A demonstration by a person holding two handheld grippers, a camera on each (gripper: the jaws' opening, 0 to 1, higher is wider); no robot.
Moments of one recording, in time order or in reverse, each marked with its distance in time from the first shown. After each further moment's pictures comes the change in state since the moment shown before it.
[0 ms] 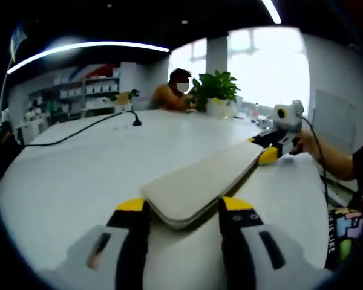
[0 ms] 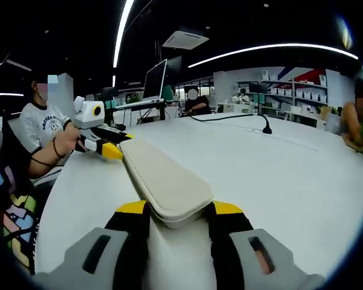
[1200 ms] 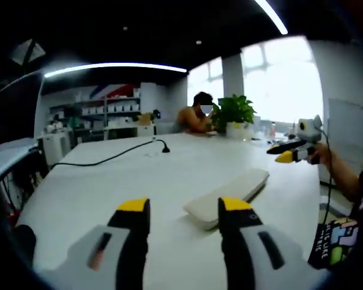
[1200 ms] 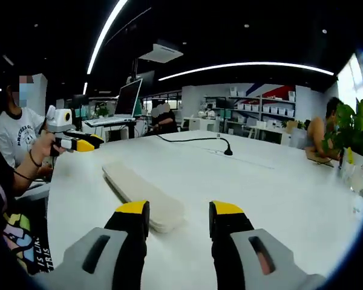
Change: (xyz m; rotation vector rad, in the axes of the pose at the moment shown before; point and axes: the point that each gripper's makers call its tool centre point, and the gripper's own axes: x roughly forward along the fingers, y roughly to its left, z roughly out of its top) left arm -0.084 0.027 0.053 0.009 -0.179 0.176; right arm -0.071 -0.010 0.051 -0.032 -0.125 -0.331
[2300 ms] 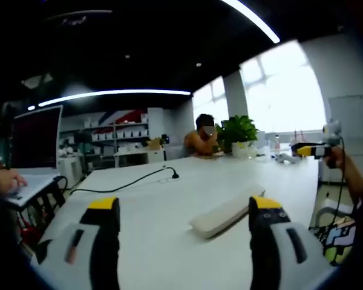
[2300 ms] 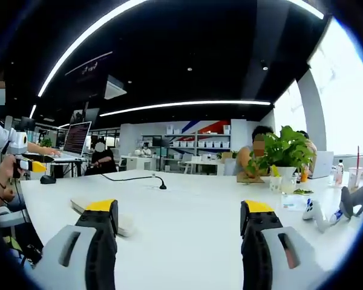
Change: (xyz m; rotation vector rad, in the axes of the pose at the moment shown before) left arm -0.051 -0.011 0.040 0.100 -0.143 0.066; right arm -0.132 -0.034 0.032 0.049 -0.256 -0.469
